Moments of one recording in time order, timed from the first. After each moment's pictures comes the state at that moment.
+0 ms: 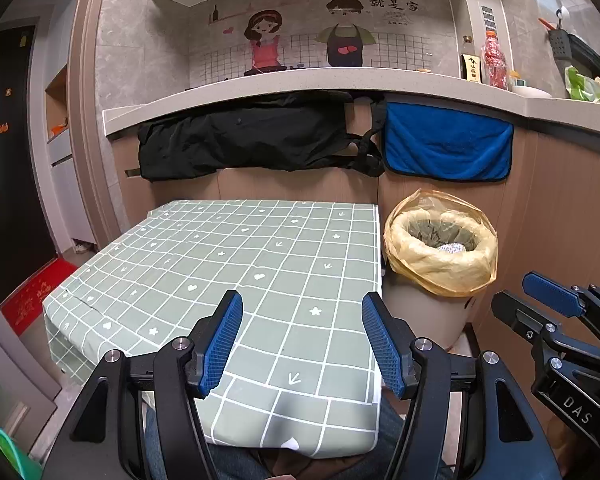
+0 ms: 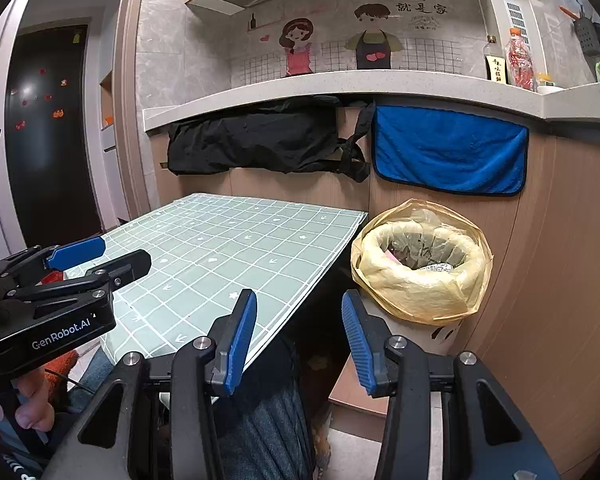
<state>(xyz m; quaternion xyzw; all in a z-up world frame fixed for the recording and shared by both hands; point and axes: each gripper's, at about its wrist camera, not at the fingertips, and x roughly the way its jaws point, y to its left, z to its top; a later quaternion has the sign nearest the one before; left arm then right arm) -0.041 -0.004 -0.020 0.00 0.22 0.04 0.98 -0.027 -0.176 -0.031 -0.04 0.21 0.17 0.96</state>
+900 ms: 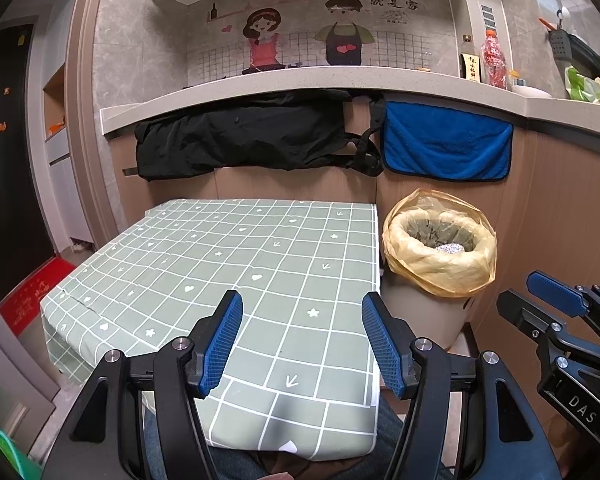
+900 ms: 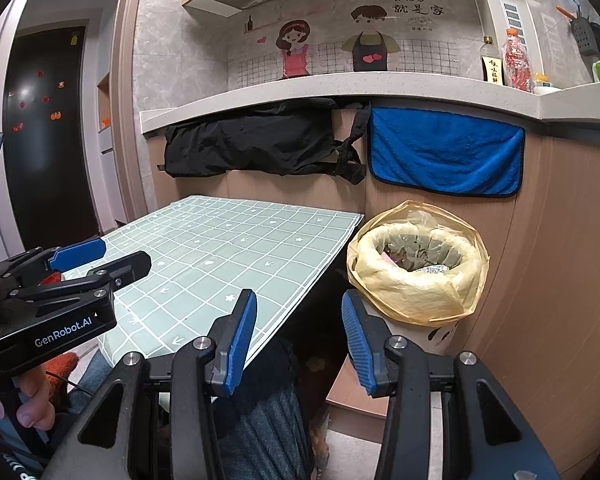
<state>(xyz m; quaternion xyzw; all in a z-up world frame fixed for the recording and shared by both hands) -0.035 -0.003 -0.022 -0.01 0.22 0.04 0.97 -0.028 -0.175 -0.030 -0.04 0.20 0.17 0.96</state>
